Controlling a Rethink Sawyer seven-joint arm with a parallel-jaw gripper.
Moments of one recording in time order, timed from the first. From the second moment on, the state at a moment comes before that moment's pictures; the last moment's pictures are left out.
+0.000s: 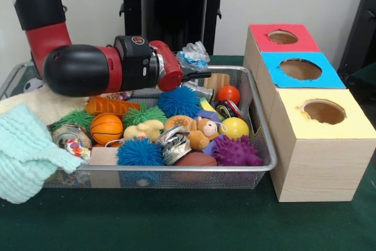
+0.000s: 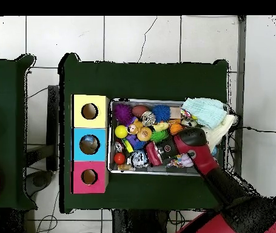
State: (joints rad) arm -0.88 -0.06 0.41 1.57 0.23 1.36 2.35
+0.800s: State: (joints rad) arm -0.96 -0.18 0.41 1.73 0.21 1.32 2.35
